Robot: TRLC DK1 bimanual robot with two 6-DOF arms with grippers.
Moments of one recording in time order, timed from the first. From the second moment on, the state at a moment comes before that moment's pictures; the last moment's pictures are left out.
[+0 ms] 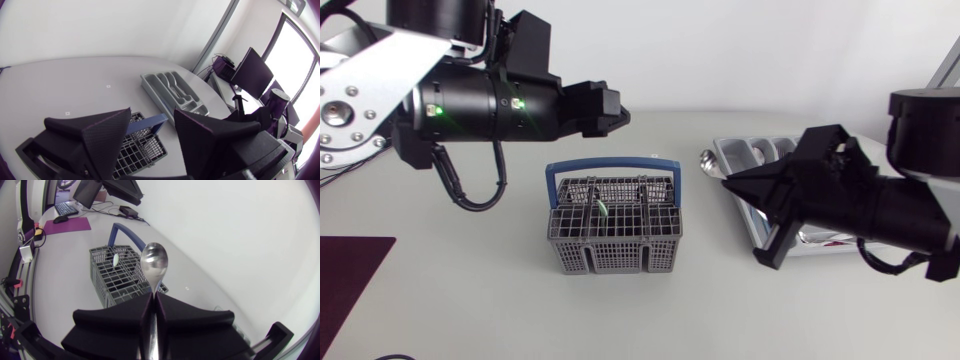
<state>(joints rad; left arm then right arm) -0.60 1.33 1.14 -0.28 0.16 -0.34 0.39 0.94 0.65 -0.17 -0.31 -0.52</state>
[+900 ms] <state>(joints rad) -0.59 1.26 0.98 -0.40 0.05 0.21 -0.36 1.27 0.72 -0.69 -0.73 -1.49</state>
